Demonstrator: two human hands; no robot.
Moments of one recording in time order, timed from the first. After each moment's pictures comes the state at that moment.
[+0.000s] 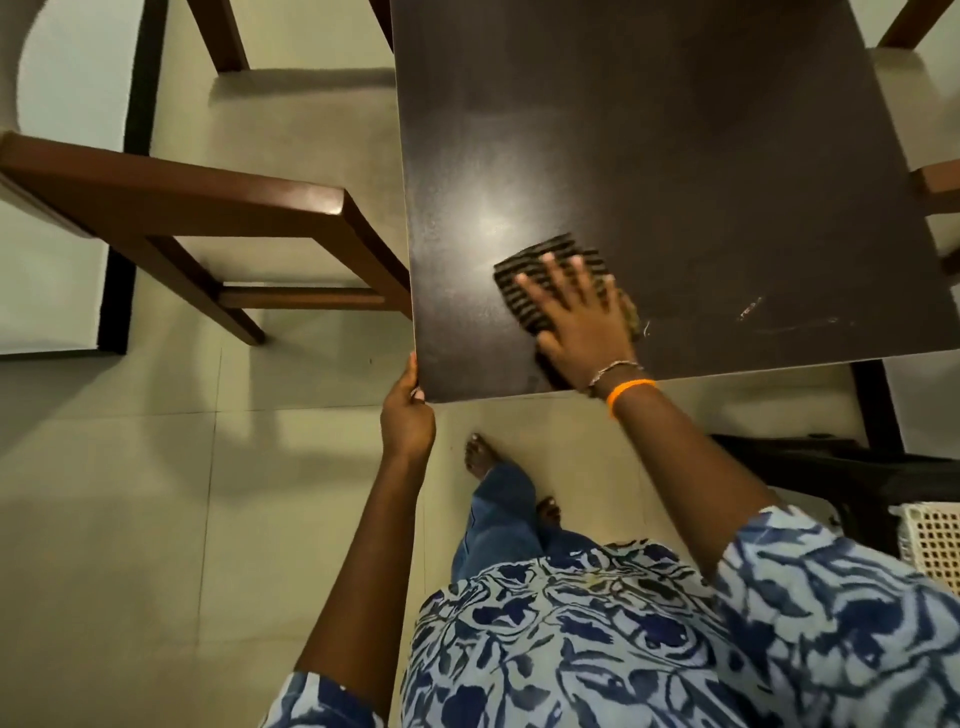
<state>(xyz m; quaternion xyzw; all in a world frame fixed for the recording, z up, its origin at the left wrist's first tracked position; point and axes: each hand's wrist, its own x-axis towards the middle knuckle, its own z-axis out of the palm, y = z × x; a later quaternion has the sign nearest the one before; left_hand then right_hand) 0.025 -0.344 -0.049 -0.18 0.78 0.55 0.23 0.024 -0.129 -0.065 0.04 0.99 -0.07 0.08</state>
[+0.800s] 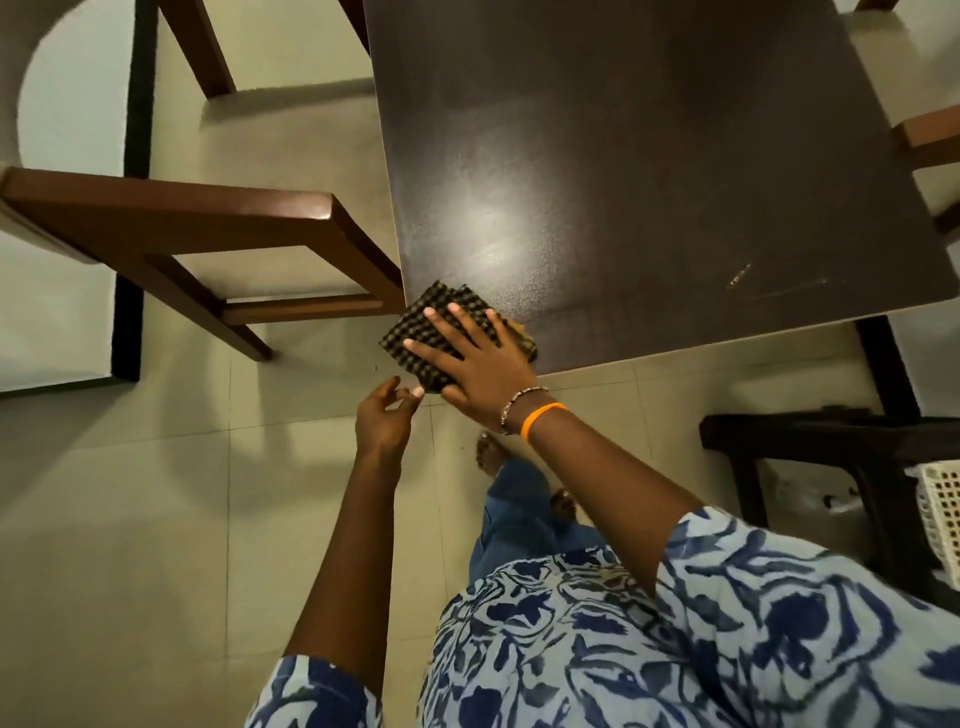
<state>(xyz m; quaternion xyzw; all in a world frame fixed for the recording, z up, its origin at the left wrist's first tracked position) 0.024 -0.374 -0.055 -0.20 0.79 0.51 0.26 0.037 -0.229 -0.070 -0.09 0.98 -0.11 0.10</state>
